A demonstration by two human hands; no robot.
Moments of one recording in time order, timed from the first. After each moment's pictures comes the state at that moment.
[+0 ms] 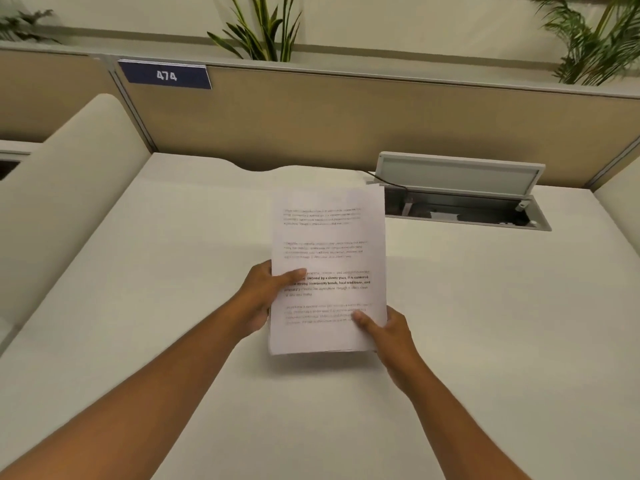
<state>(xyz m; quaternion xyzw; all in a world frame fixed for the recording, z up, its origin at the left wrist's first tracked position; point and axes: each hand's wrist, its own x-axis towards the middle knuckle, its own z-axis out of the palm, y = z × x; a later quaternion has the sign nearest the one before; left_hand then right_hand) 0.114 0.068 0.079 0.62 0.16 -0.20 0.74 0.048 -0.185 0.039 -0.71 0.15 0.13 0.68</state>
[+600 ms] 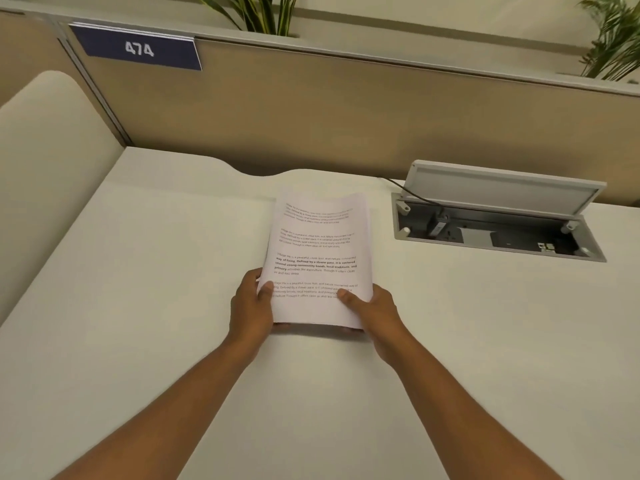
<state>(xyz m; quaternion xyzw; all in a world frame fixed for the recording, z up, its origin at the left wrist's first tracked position) 0.209 0.109 0.015 0.78 0.26 -0.06 0.57 0.214 -0.112 0.021 -0.69 0.23 0.18 0.66</state>
